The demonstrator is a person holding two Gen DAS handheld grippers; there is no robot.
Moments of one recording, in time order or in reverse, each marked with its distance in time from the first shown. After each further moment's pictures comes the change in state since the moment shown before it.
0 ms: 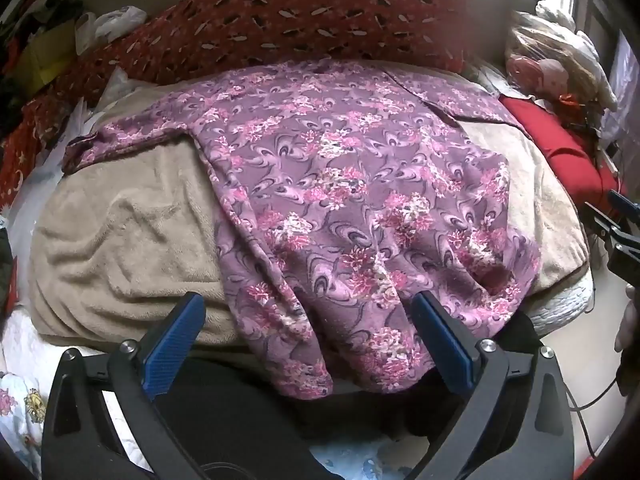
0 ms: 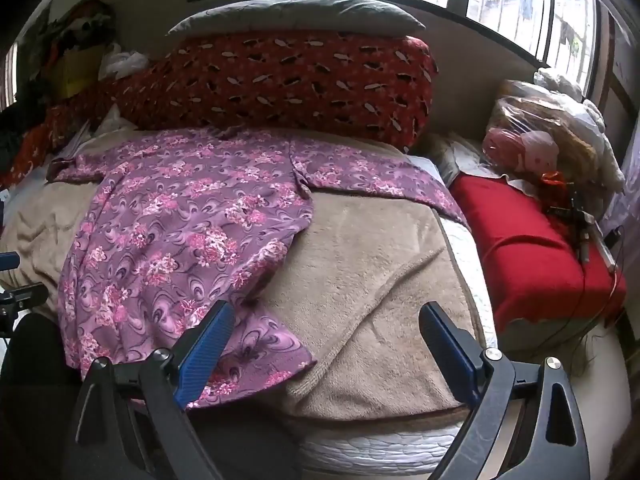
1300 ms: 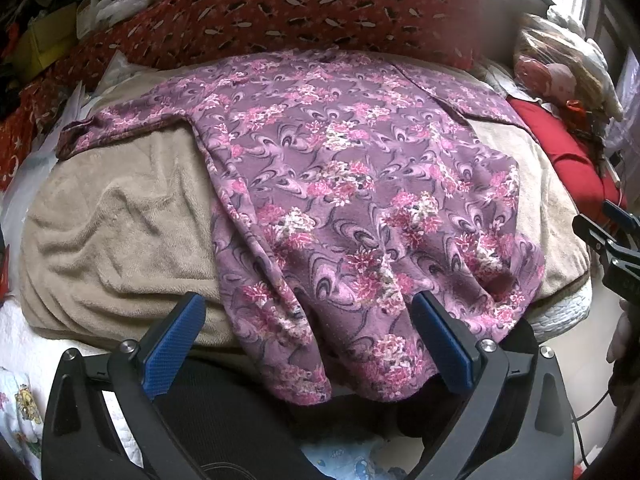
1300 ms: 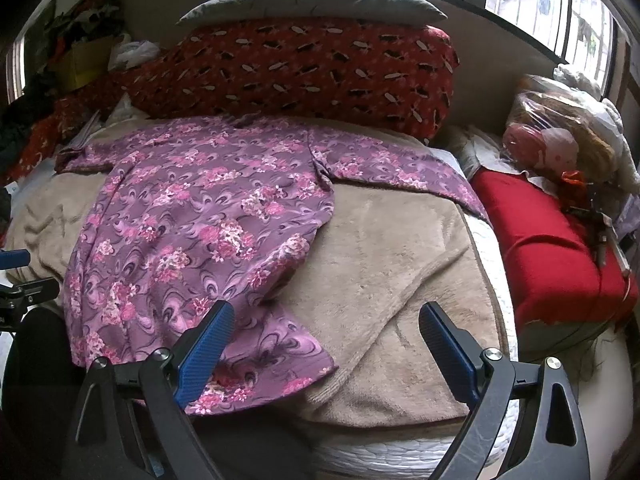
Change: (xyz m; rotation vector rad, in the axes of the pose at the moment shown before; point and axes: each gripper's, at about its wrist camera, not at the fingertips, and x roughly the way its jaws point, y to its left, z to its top) left arm 0.013 0.011 0.005 -0.036 0.043 -0.019; right arm 0.019 0.014 0.002 -0.054 0.052 0.012
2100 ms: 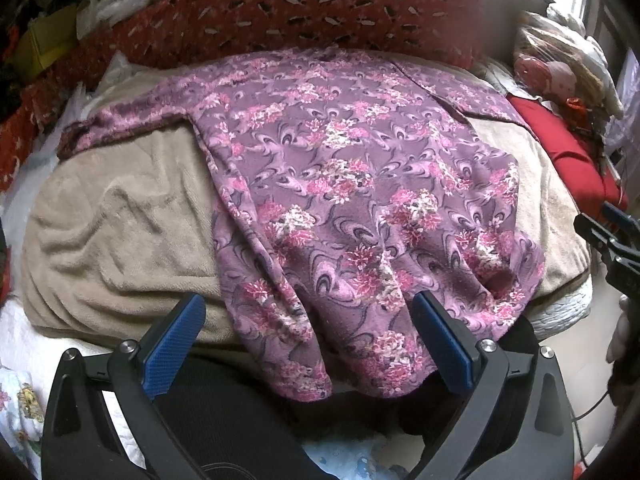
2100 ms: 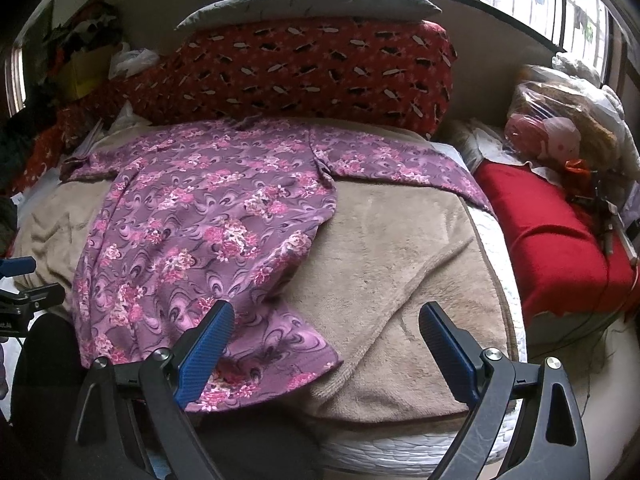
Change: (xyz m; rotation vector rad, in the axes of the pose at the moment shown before) left arm 0.001 0.005 0.000 -0.018 0.016 -0.019; right arm -0.002 -0.009 -0.001 0.045 0.026 0.054
